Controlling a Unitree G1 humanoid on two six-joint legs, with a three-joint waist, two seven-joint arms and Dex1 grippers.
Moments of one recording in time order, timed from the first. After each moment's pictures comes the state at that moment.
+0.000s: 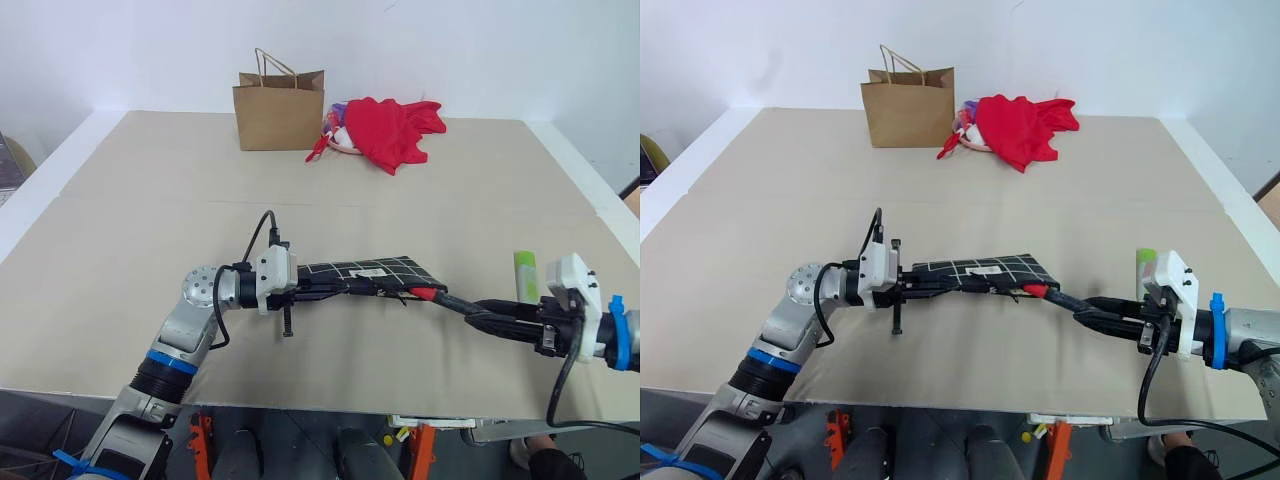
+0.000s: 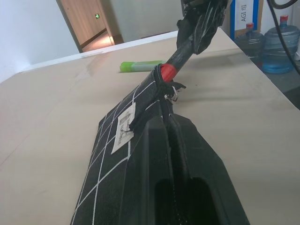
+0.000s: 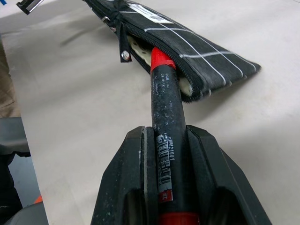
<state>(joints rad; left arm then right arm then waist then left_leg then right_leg) -0.50 0.33 -0.23 0.10 -0.29 -0.10 -1.17 0.00 -1.00 -0.34 -0.22 0.63 0.56 1.19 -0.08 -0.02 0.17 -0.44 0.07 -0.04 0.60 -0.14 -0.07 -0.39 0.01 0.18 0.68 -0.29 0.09</state>
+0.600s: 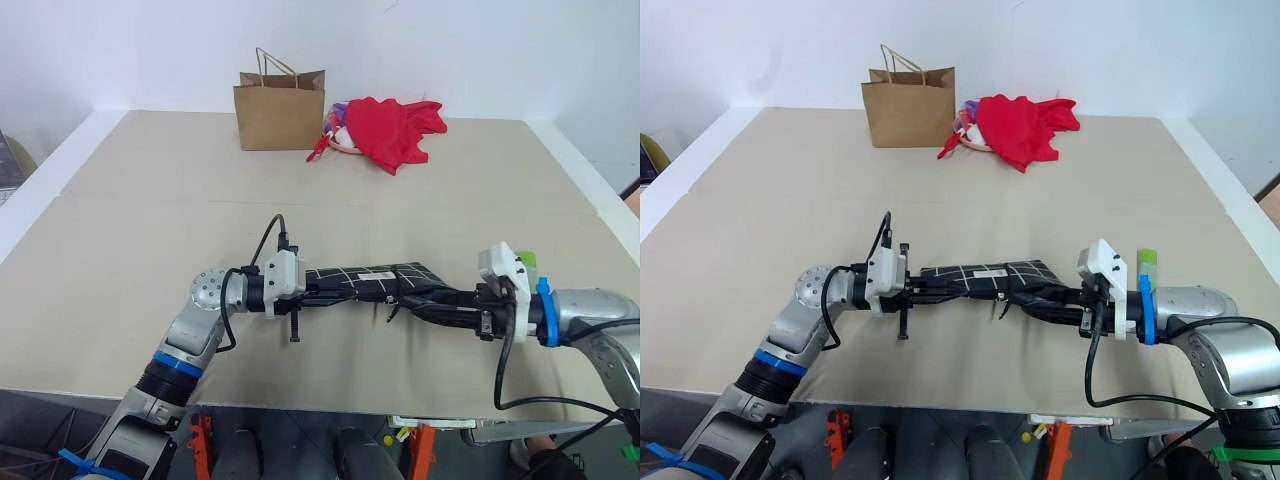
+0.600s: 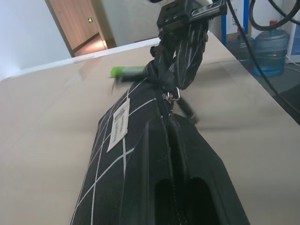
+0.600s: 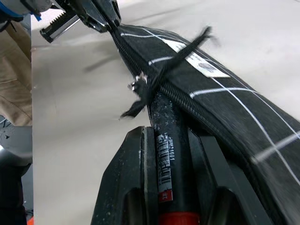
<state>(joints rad) -0.50 0.32 -0.26 0.09 -0.29 -0.10 -1.17 -0.20 -0.92 -0.12 -0.25 0.62 0.61 1.14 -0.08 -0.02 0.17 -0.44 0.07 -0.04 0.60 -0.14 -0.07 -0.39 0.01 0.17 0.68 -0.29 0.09</state>
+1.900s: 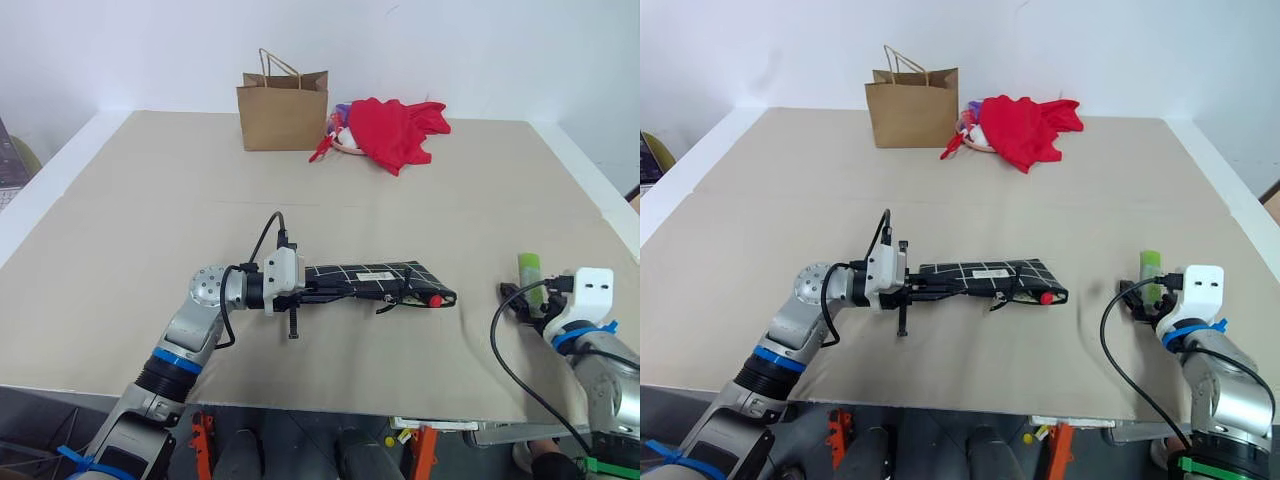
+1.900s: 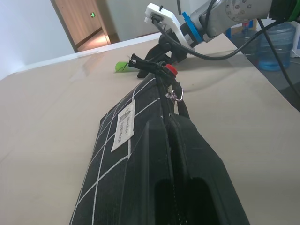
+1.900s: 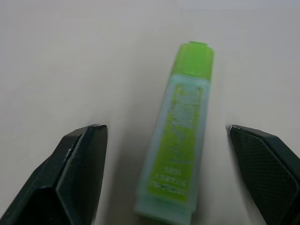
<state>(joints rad) -0.51 0.33 -0.26 0.11 -0.29 -0.10 -1.16 -0.12 -0.56 -0.49 0.05 0.35 0.53 0.31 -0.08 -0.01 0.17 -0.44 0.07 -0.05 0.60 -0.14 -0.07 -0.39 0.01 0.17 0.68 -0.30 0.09</state>
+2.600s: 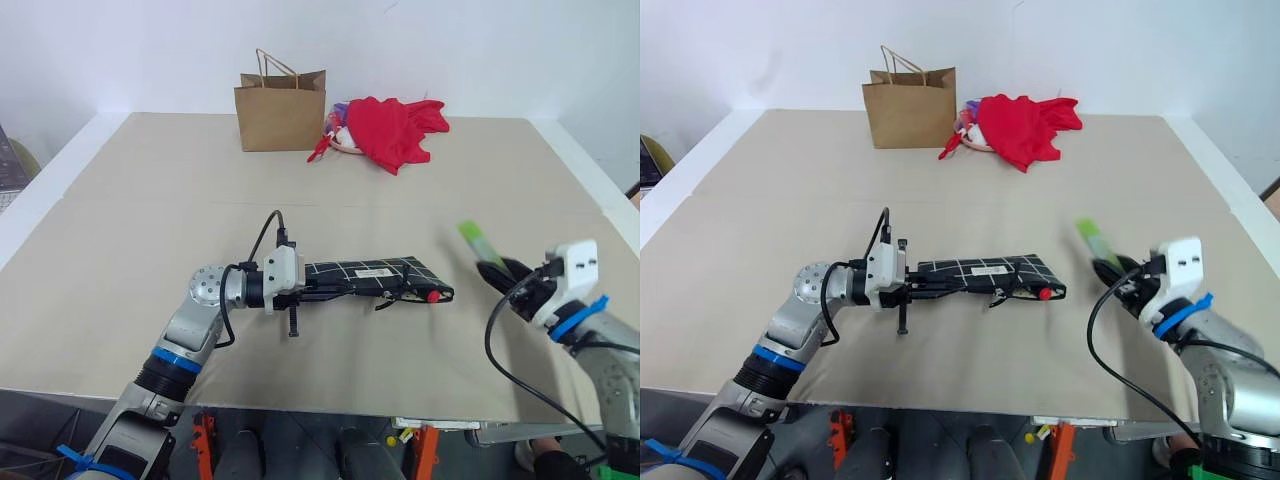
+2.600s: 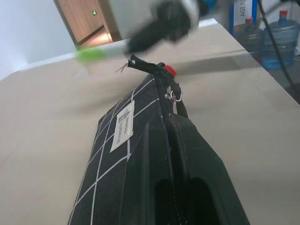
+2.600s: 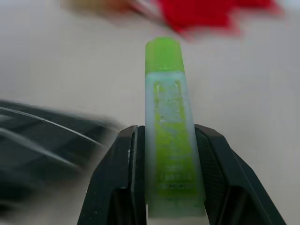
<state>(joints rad) -0.52 0.33 -0.26 0.11 -0.28 -0.10 -1.15 -0.10 -0.73 -0.44 -0.35 0.69 0.63 0.74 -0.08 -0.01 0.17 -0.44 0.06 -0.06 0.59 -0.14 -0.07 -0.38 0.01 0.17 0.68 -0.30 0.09</state>
